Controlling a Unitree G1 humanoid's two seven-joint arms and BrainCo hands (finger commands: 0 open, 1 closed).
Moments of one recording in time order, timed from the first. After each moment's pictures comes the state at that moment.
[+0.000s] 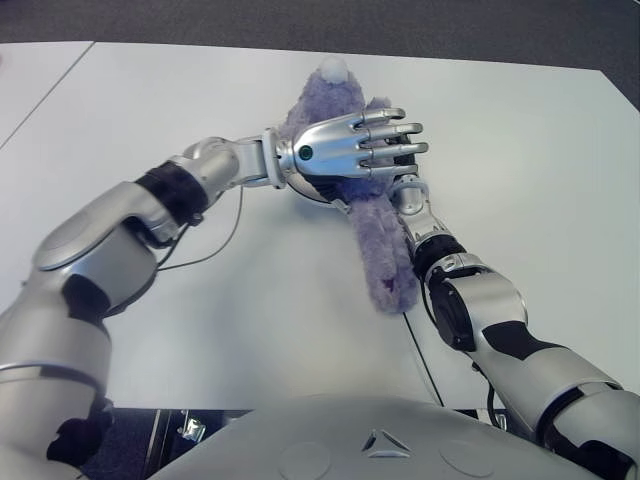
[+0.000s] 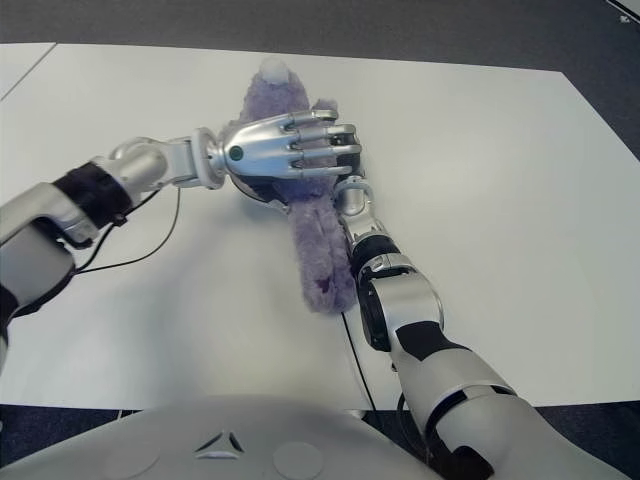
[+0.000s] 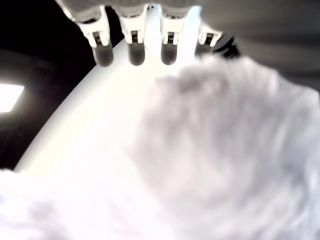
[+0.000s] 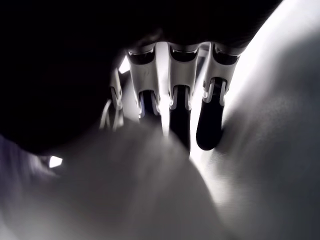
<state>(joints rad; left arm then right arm) -1.02 0.61 -0.96 0.53 1.30 -0.49 0.93 -0.81 -0.05 -0.04 1.23 -0.19 -0.37 -0.24</state>
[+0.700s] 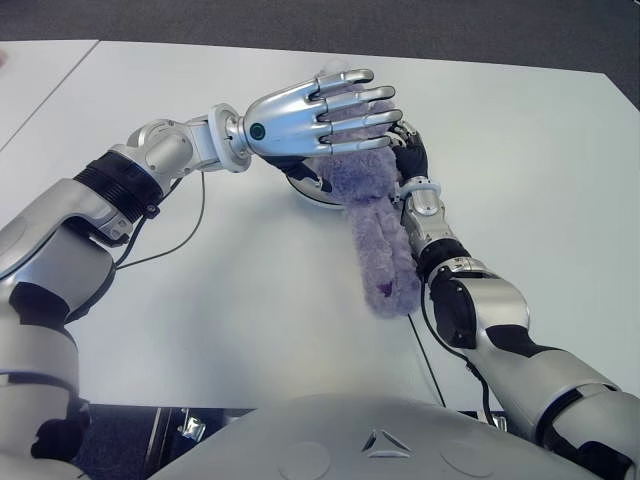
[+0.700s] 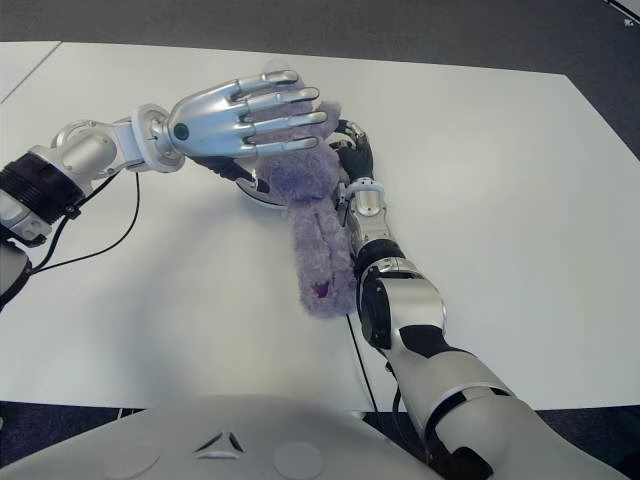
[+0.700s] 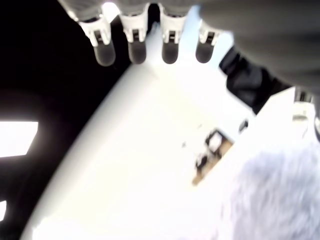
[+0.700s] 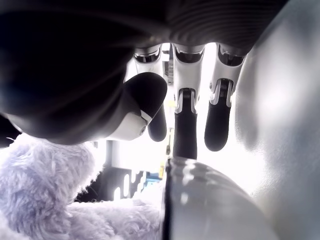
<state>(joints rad) -1.00 0.74 -0.88 0.51 1.36 -0.49 1.25 -0.79 -0.05 -0.18 1.23 -0.11 -0.46 -0.08</state>
